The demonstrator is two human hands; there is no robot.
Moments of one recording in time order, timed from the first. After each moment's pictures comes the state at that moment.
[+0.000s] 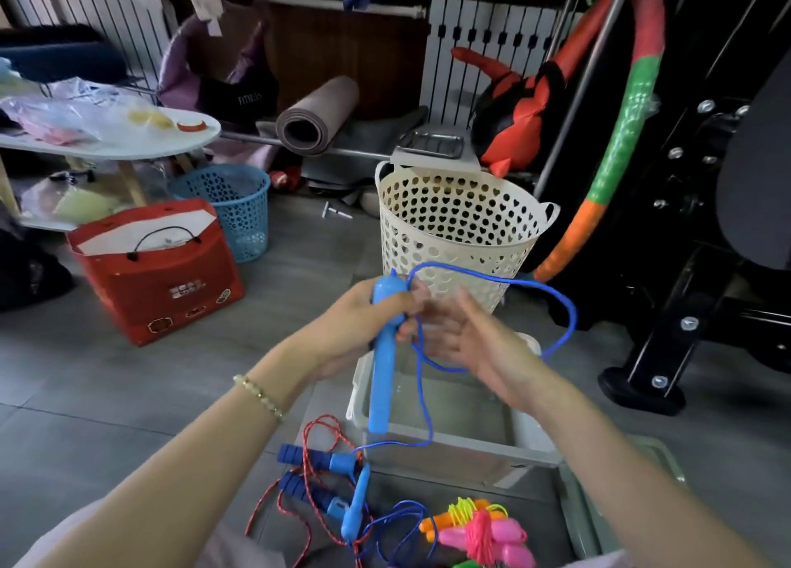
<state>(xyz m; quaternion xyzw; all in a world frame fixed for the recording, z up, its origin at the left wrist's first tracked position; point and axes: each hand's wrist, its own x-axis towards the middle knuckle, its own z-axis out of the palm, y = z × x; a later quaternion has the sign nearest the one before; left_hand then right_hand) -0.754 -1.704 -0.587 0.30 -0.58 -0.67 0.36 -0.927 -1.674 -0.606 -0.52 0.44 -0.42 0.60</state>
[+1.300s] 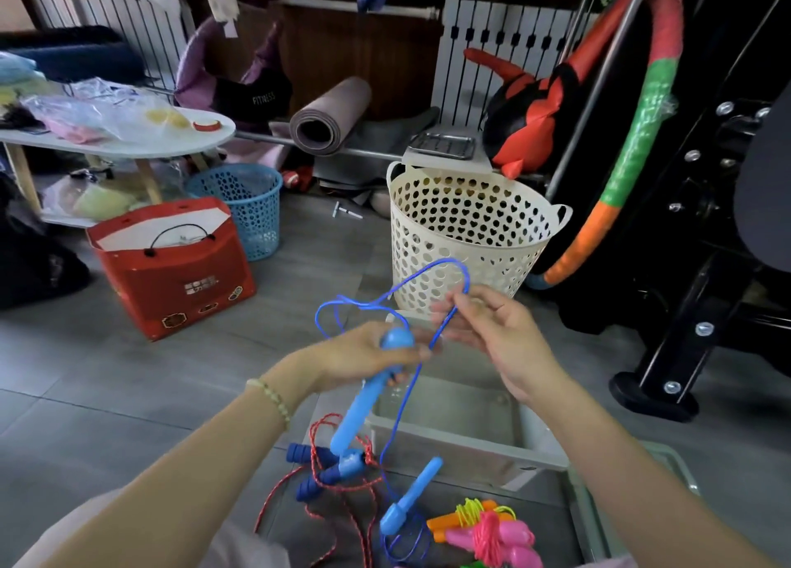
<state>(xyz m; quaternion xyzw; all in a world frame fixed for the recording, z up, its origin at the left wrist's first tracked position) -0.741 -1.708 -0.624 0.39 -0.66 -0.62 0.18 -0.921 -1.676 -0.602 -0.49 0.44 -0.54 0.53</state>
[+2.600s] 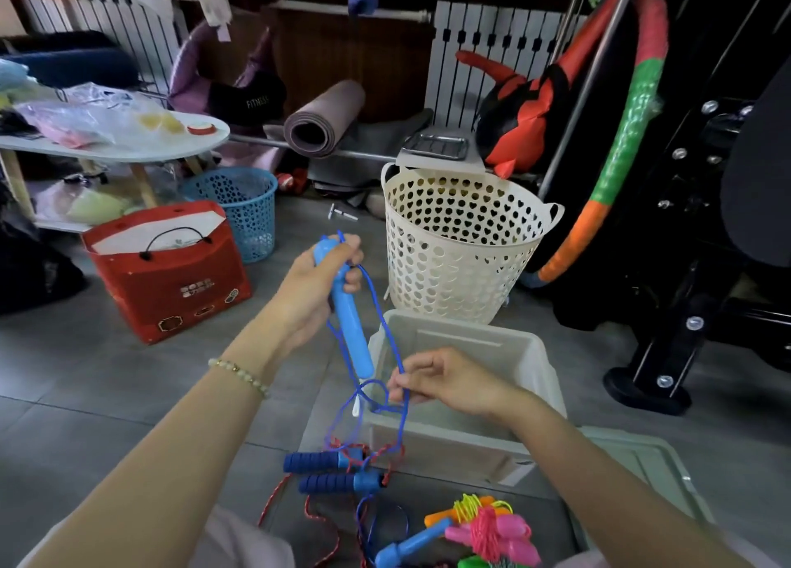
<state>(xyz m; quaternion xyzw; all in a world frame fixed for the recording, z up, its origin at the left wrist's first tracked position) -0.721 -1.731 -0.583 0.33 -0.43 -0.64 0.55 -0.902 -1.667 -0.640 -0.63 0.47 -0.23 0.58</state>
